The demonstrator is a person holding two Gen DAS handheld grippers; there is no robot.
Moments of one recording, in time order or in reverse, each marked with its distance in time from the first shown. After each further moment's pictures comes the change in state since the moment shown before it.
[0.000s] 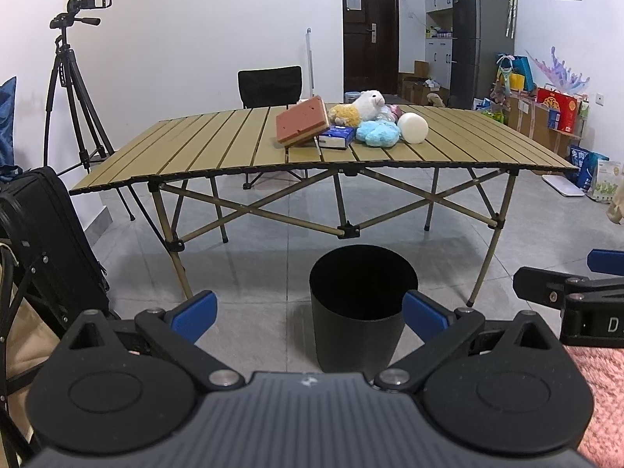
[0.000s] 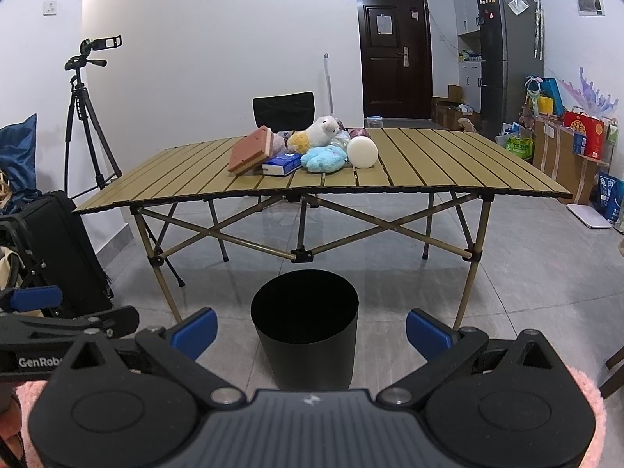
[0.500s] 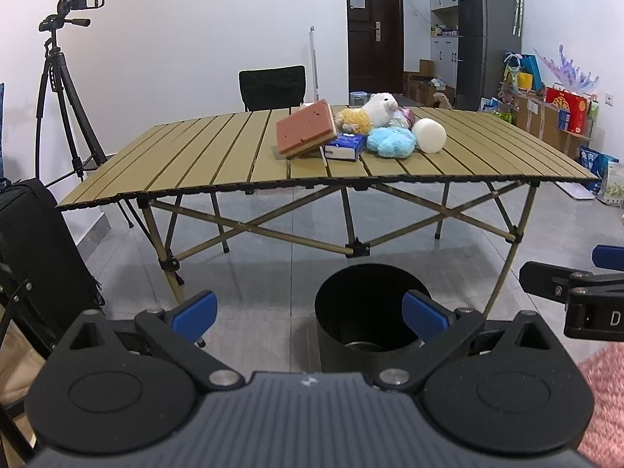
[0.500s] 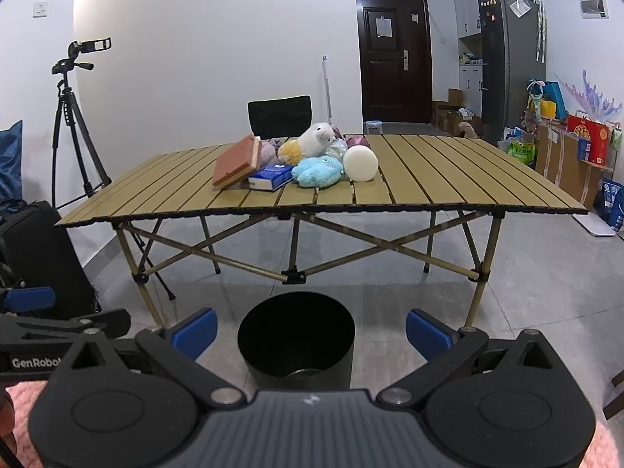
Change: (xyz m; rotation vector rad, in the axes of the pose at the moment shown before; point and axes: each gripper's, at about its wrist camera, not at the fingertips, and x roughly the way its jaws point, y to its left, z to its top) left arm 0.064 0.003 0.043 0.003 0.006 0.014; right arm 0.061 -0.012 0.035 -0.002 -0.014 -0.007
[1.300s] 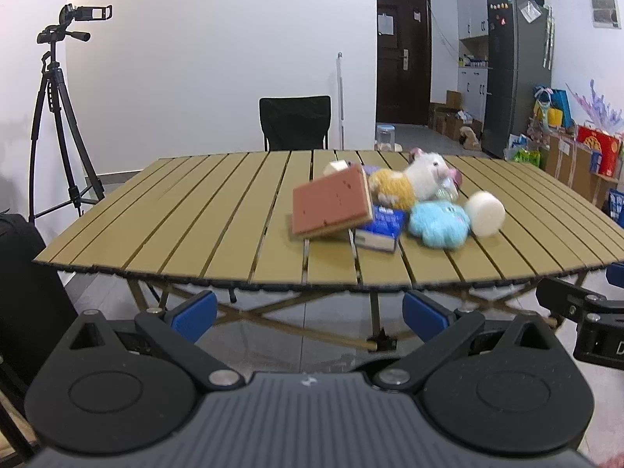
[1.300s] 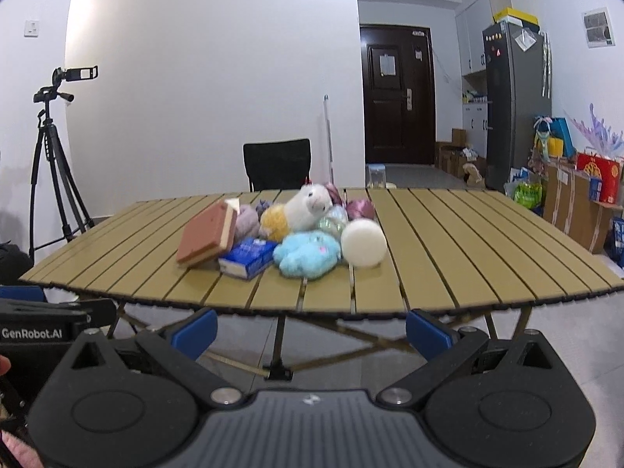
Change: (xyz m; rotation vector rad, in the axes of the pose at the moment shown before) left arm 0.108 0.007 0.104 -0.065 -0.085 0.059; right arm 0.115 -0.017 0.091 -0.025 -0.143 0.002
